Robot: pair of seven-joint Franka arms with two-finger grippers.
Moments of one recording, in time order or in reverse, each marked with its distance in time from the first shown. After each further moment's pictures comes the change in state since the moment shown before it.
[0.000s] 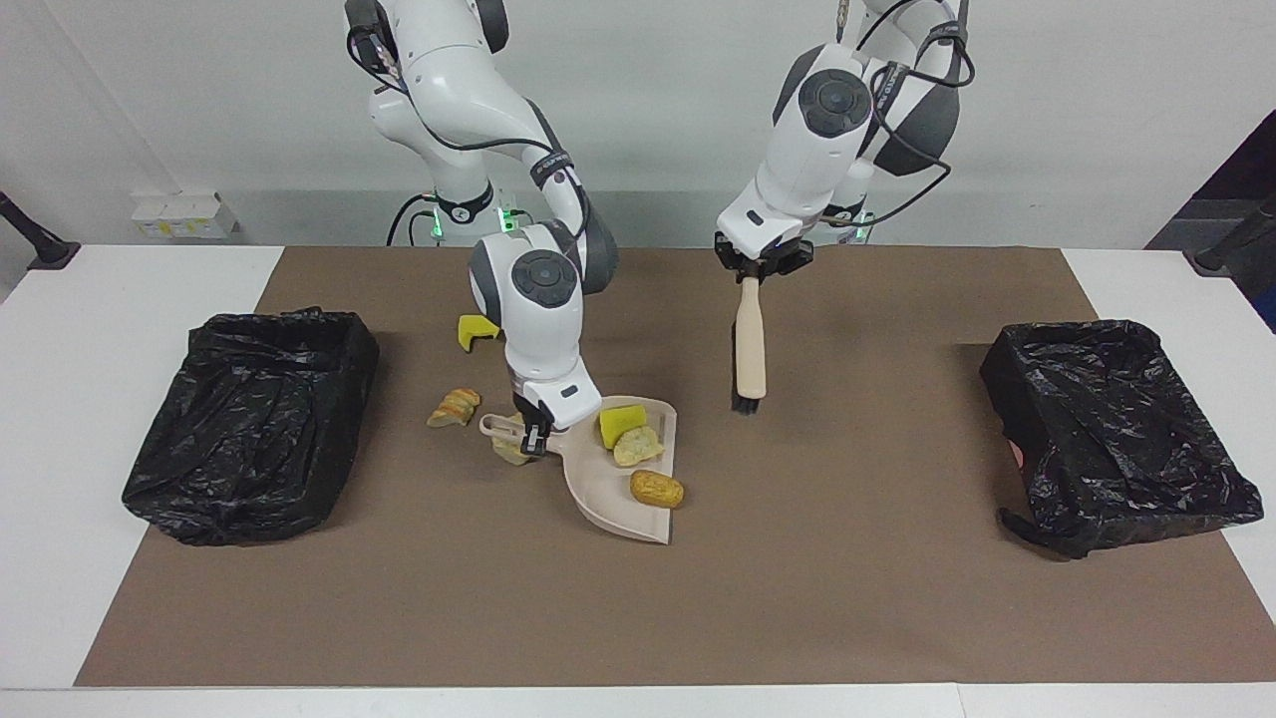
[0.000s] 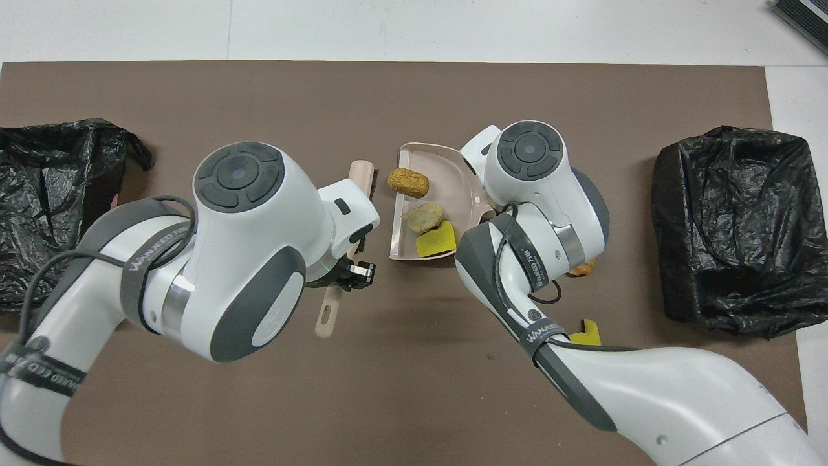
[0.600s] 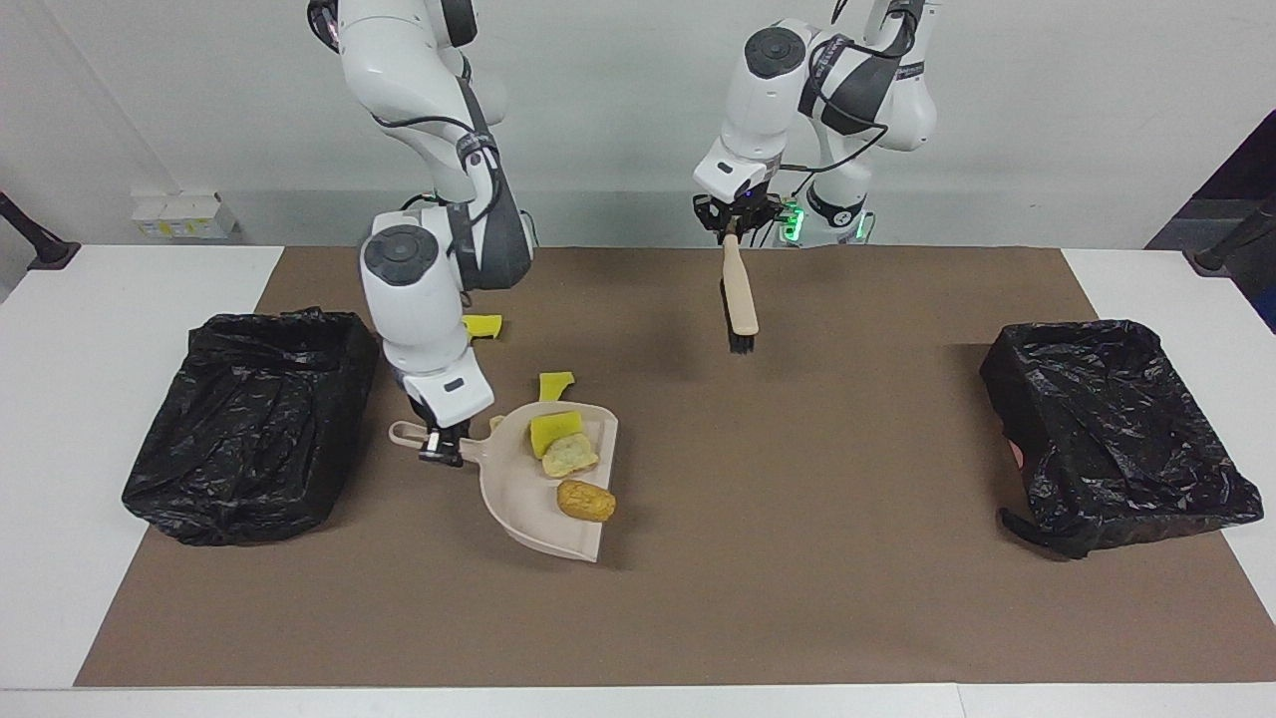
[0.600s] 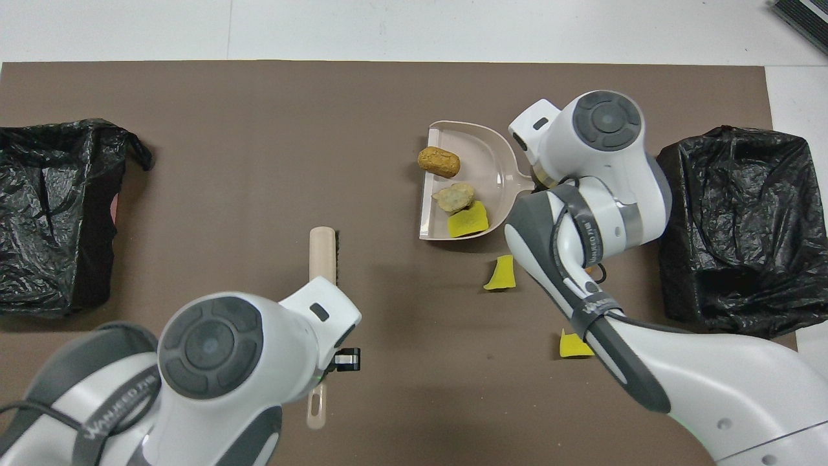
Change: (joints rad) left arm -0.208 -0.272 -0.026 -0.464 0.014 0.269 -0.275; right arm -0.209 -0.116 -0.004 0.015 0.103 -0.016 -0.243
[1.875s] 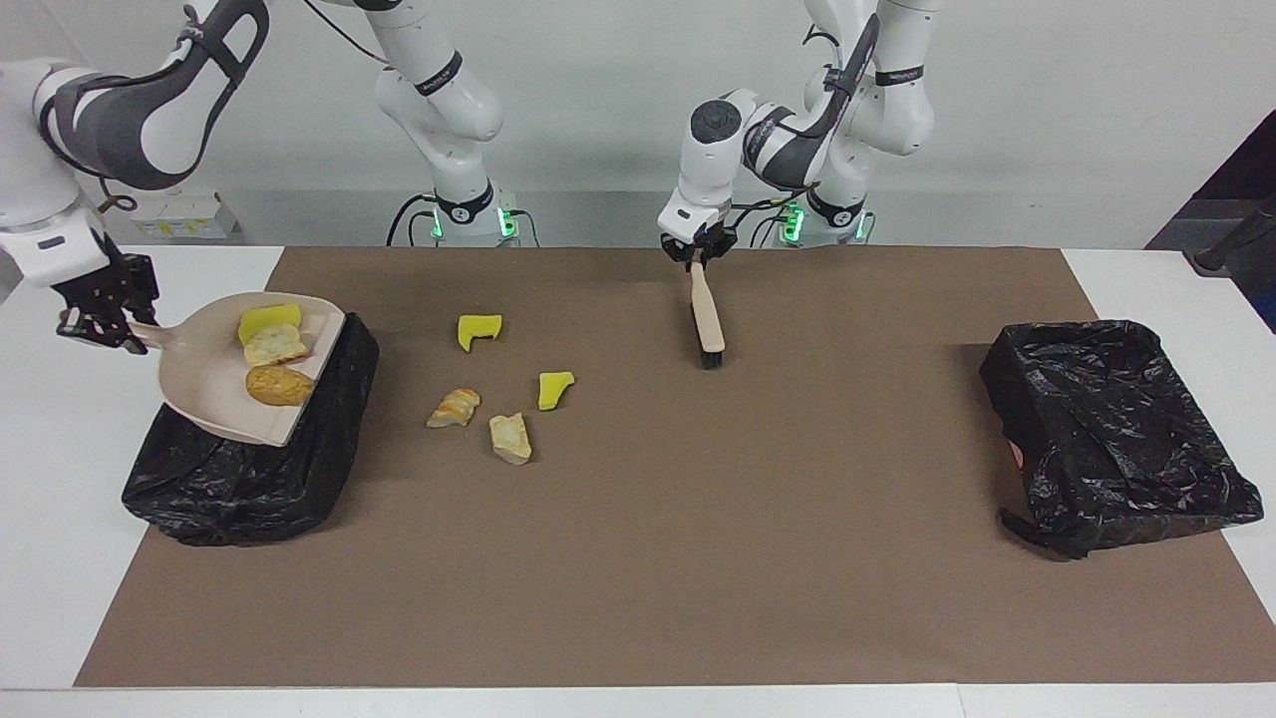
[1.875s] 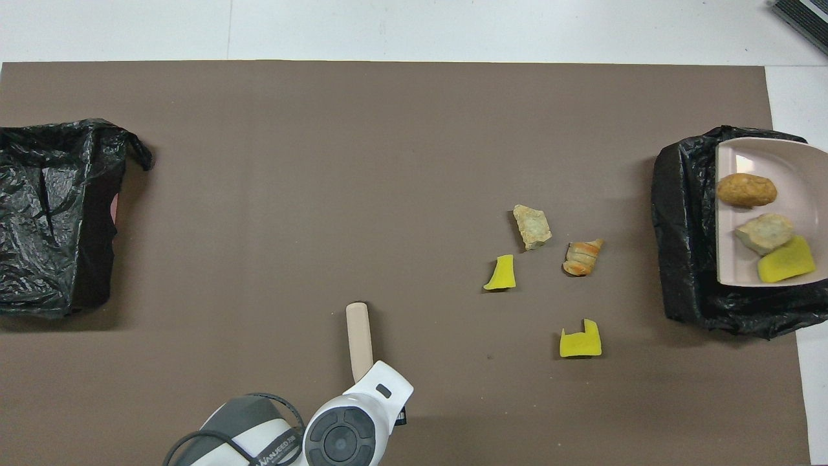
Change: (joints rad) left arm -0.135 0.125 0.002 -0.195 -0.025 0.330 -0.165; right arm -0.600 -0.182 -0.010 -0.001 -0.021 -0.202 -0.668
